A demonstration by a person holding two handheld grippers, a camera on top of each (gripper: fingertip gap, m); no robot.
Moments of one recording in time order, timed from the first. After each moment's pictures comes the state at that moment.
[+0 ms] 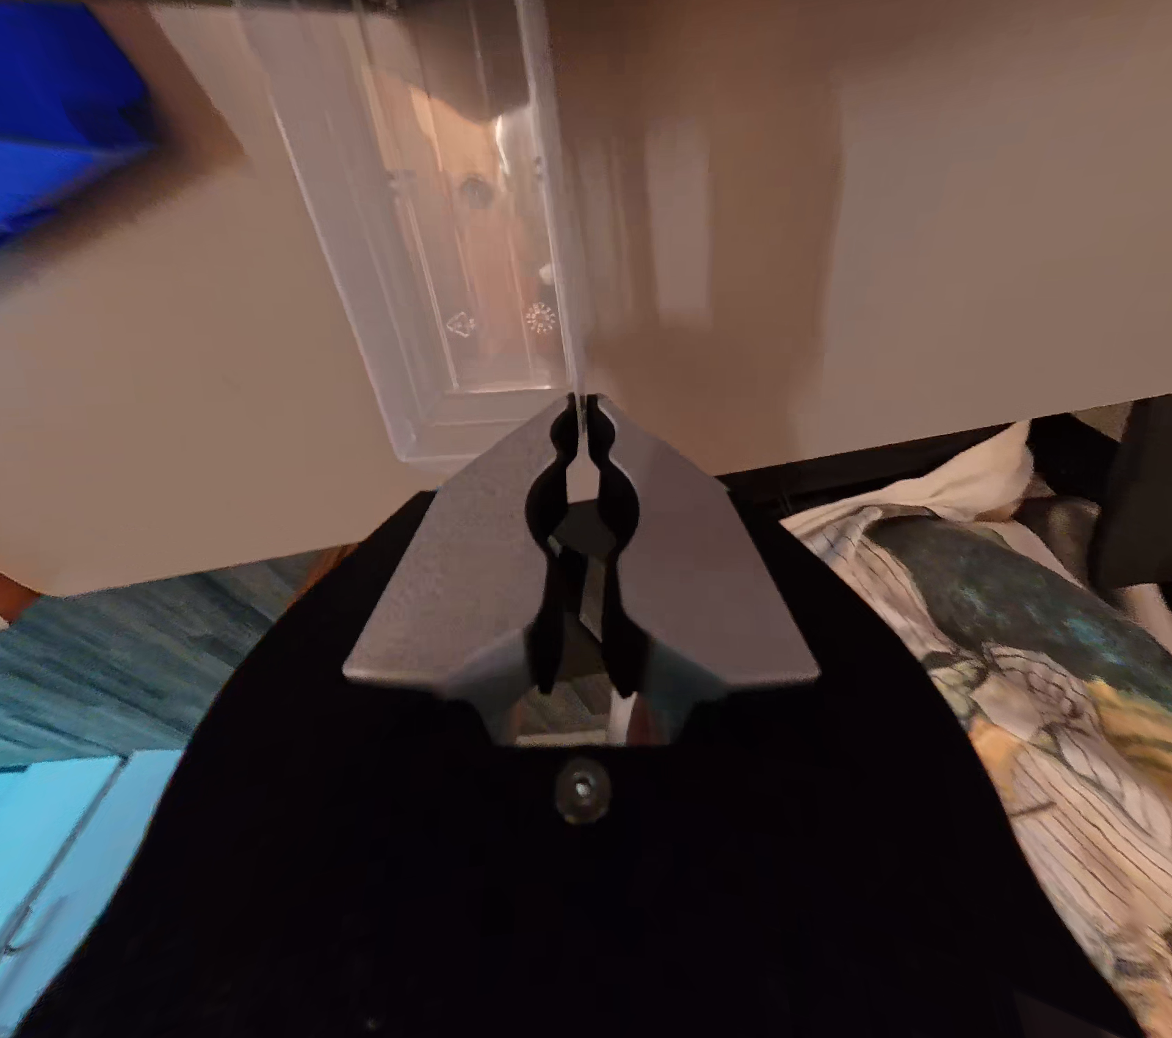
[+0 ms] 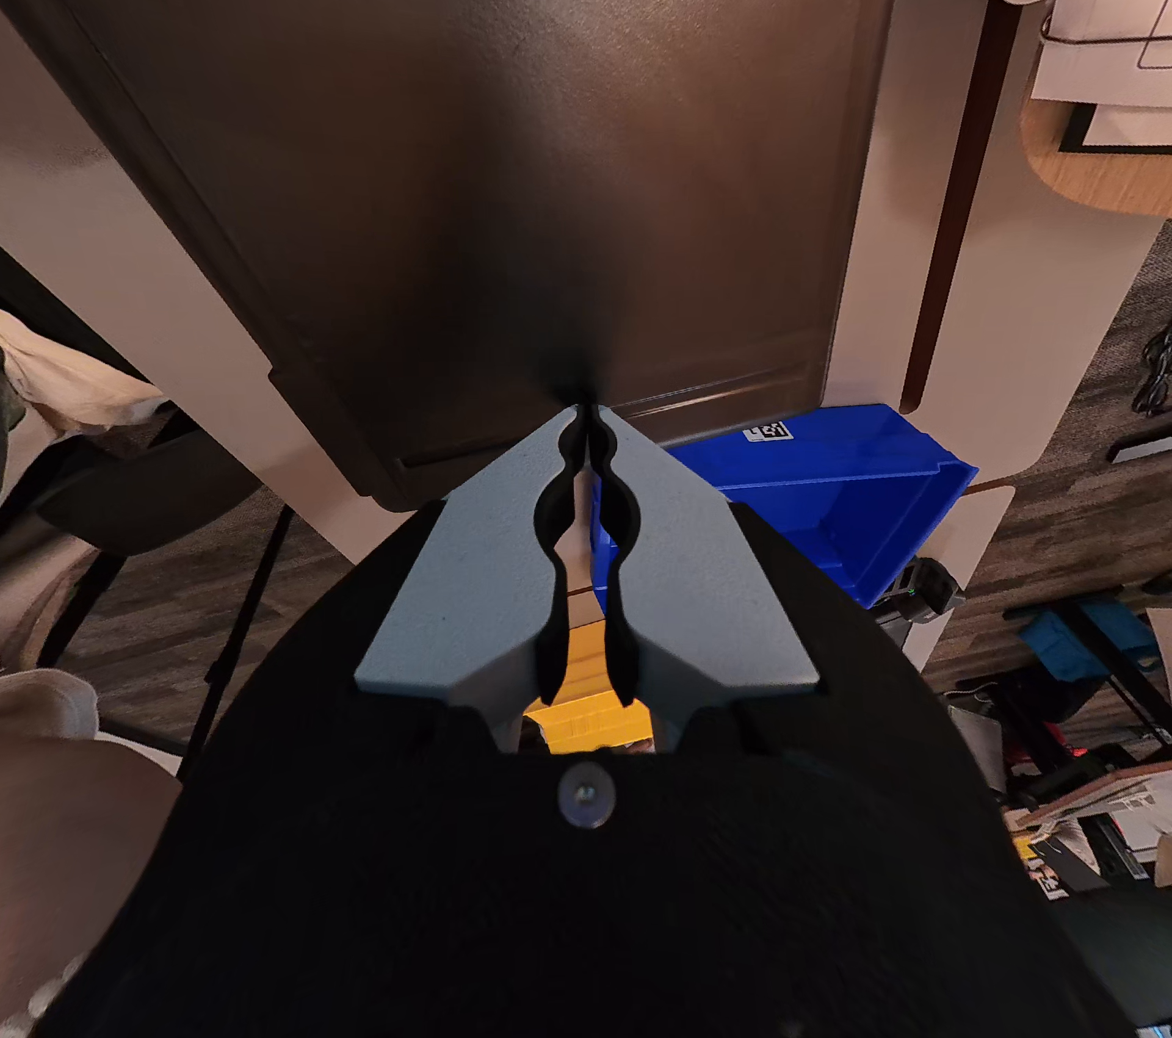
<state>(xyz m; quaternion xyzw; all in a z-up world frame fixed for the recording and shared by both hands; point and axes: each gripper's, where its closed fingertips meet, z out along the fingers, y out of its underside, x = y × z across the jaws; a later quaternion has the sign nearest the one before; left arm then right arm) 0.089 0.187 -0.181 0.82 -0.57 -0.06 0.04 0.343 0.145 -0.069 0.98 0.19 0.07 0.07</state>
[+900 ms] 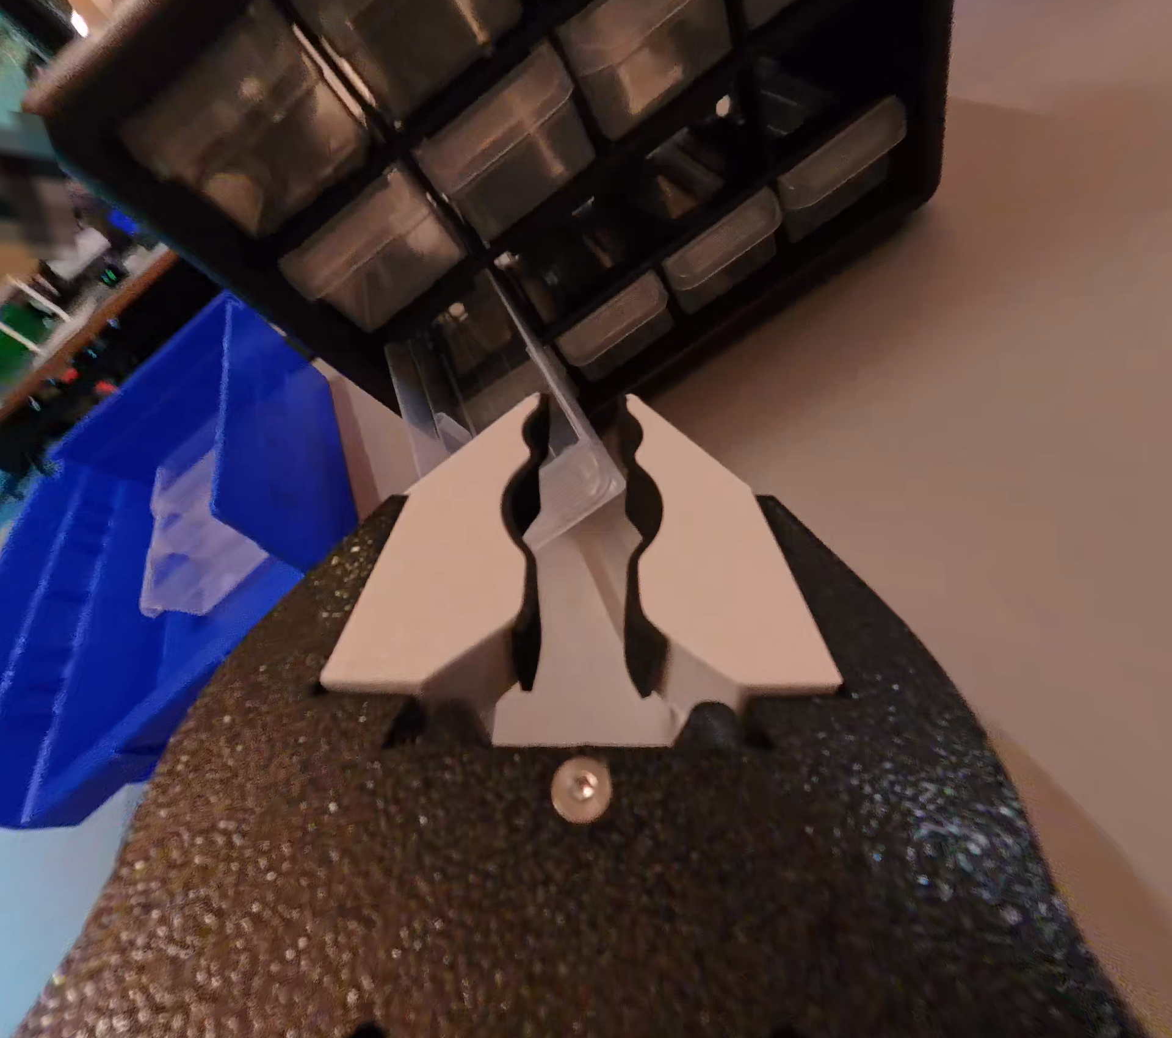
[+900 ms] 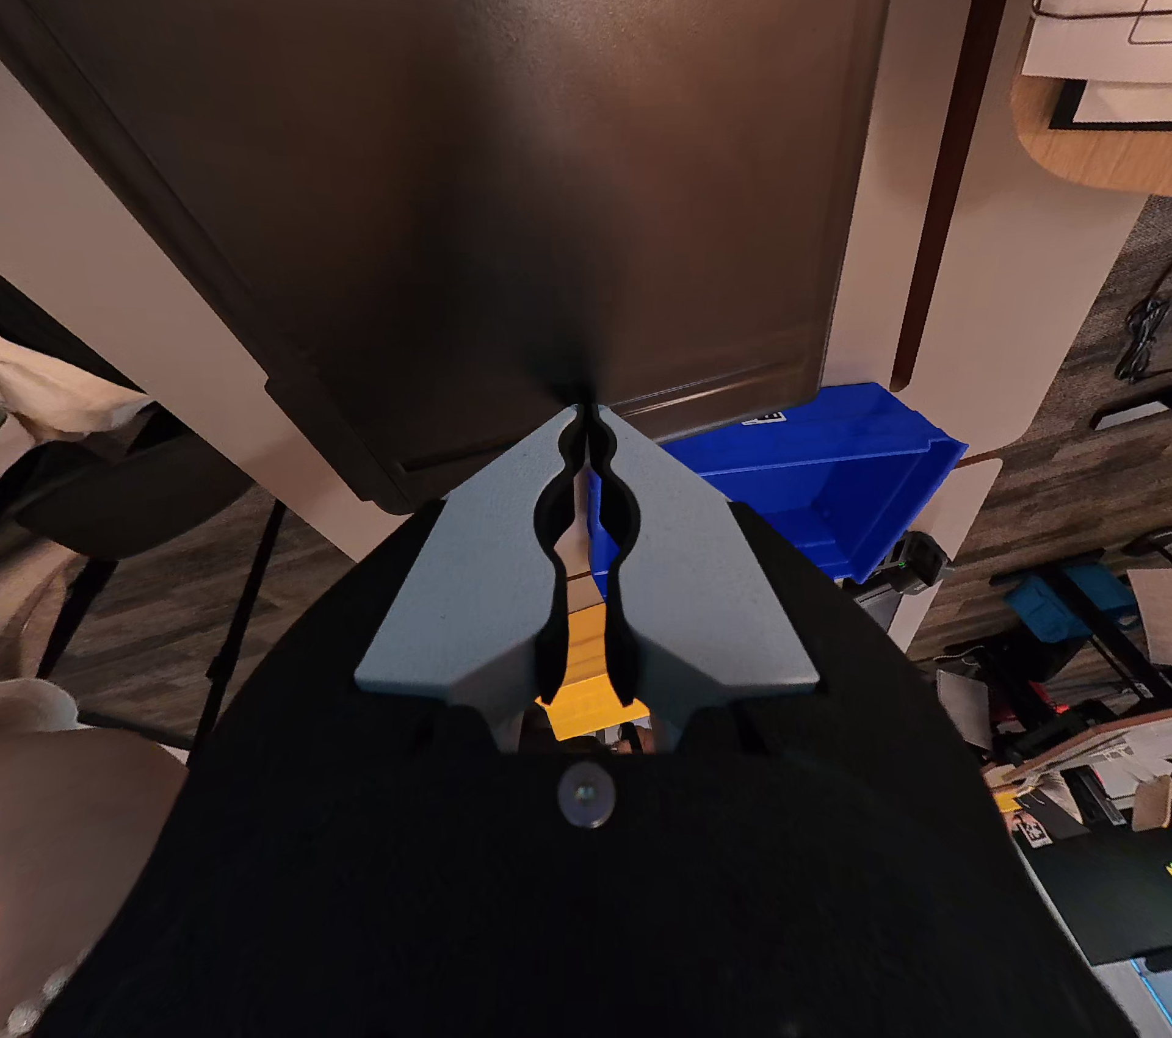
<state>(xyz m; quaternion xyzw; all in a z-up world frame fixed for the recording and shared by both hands) 0.141 0.193 -0.188 0.55 -0.62 0.19 -0.54 0.343 0.145 -0.069 0.98 0.18 0.09 0.09</state>
